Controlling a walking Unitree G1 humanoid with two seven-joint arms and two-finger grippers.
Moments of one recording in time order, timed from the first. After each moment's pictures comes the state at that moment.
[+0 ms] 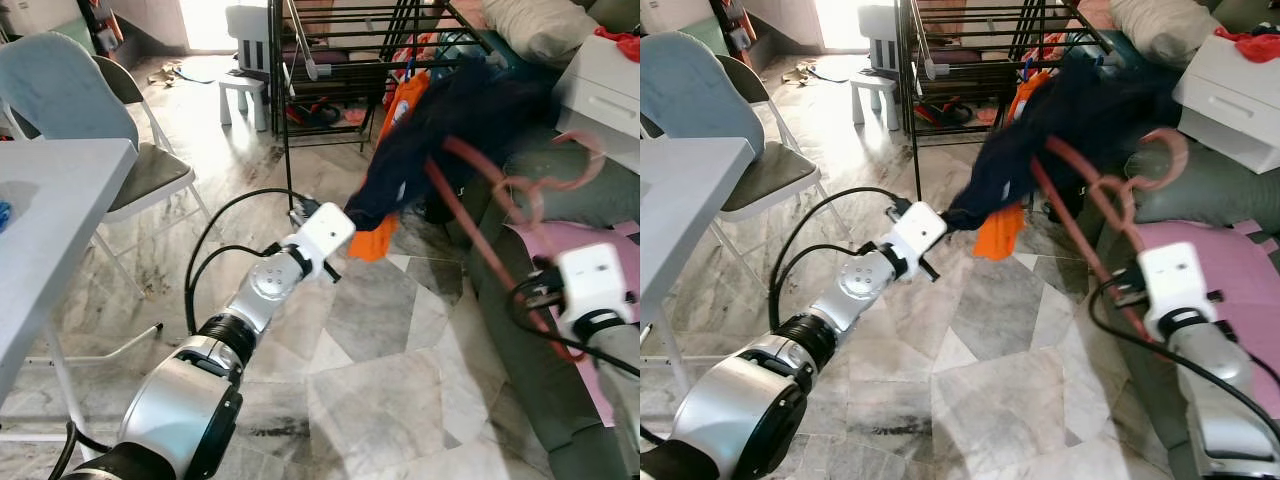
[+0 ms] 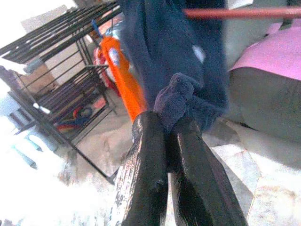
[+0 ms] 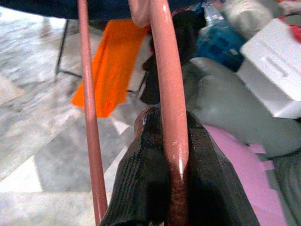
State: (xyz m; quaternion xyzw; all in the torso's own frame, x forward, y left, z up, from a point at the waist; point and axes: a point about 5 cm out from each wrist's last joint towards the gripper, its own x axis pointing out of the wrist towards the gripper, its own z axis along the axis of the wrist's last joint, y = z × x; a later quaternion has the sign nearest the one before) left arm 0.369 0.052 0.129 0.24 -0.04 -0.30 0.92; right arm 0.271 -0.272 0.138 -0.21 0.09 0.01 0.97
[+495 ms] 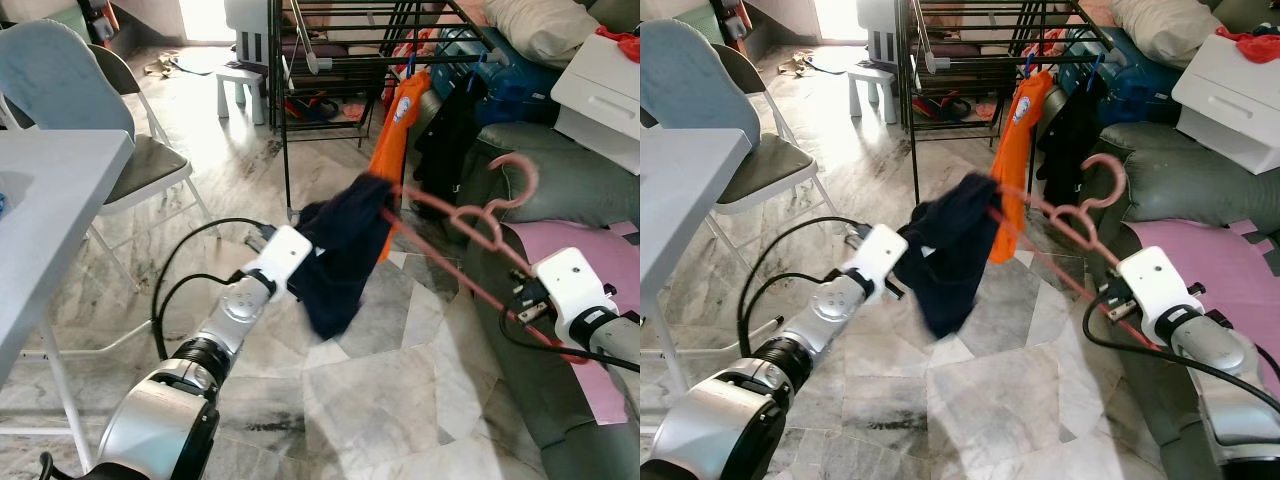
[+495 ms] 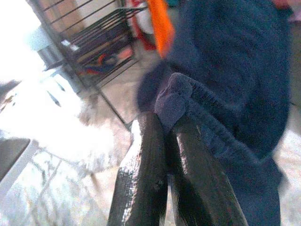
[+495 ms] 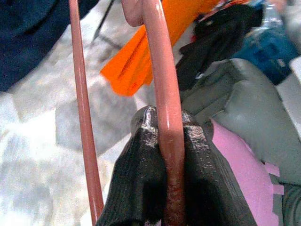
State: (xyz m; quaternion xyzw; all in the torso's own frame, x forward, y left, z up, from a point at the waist) left arm 0.362 0.102 0.091 0.22 0.05 -0.19 0.95; right arm 0.273 -0.278 0.134 -0.30 0.15 0.14 0.93
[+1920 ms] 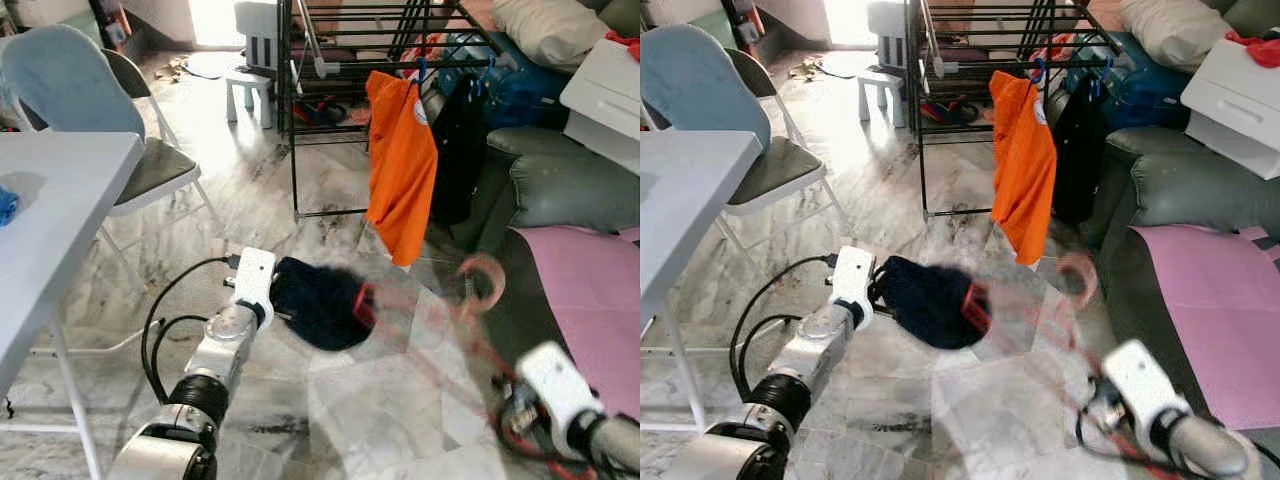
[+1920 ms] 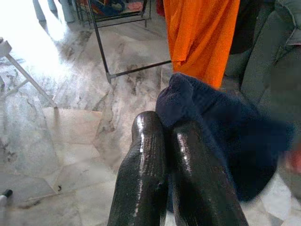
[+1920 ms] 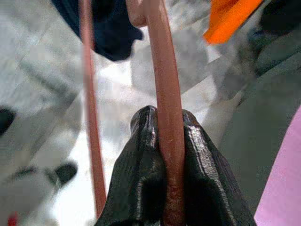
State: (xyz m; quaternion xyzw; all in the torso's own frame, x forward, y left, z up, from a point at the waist) left arm 0.340 0.114 0.059 0.04 0.15 -0.14 0.98; right arm 0.183 -0.261 0.077 -0.23 0.30 0.21 0.90
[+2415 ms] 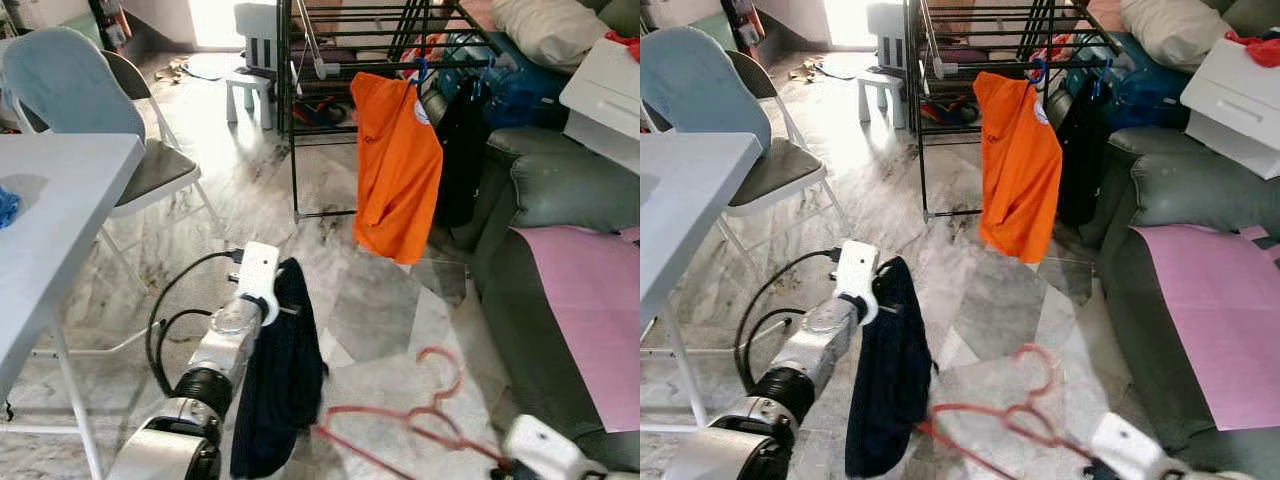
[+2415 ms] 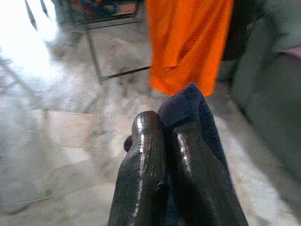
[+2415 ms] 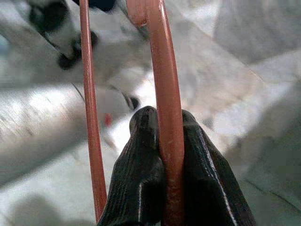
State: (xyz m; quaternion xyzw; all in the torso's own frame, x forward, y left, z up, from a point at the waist) left arm 0.343 0.096 0.065 0.00 0.15 -0.17 0.97; right arm 0.138 -0.246 0.061 -0.22 0.40 0.37 0.81
